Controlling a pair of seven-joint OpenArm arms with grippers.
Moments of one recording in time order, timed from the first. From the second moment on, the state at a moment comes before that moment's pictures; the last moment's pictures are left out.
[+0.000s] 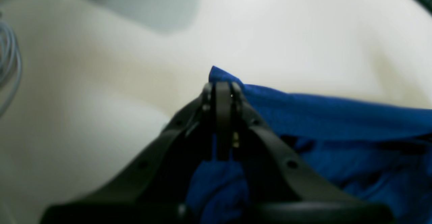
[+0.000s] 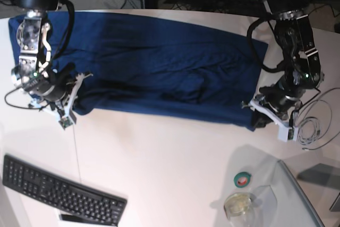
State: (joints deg) left arm 1.7 -10.4 -19.6 89.5 -21.3 -23.6 43.5; right arm -1.8 3.7 12.1 86.6 -7.6 36.0 -45.3
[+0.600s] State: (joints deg) left arm 7.9 -10.6 -19.5 85.3 -20.7 -23.7 42.2; right arm -13.4 -0.6 12.2 91.1 -7.3 36.0 -44.9
